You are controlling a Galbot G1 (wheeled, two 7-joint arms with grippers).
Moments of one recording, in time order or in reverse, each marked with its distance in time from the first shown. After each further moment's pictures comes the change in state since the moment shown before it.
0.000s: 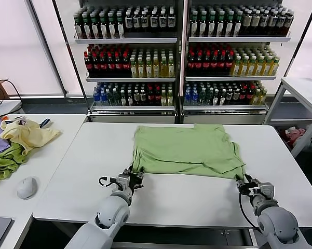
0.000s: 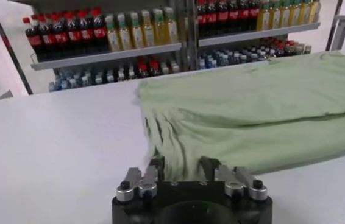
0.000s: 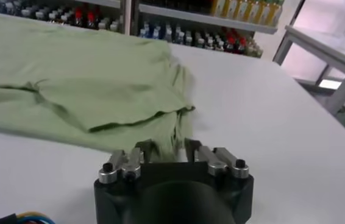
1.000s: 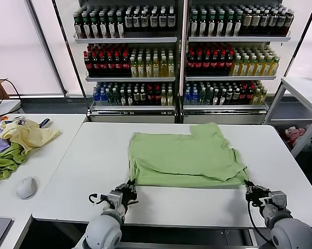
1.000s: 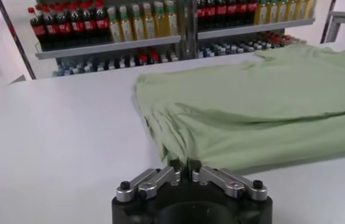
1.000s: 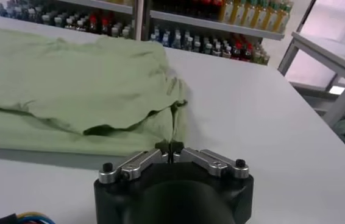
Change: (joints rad) left arm 0.250 0.054 -0.073 -0.248 0.038 -0.015 -0.003; right arm -0.279 -0.029 0.161 0.243 -0.028 0.023 -0.049
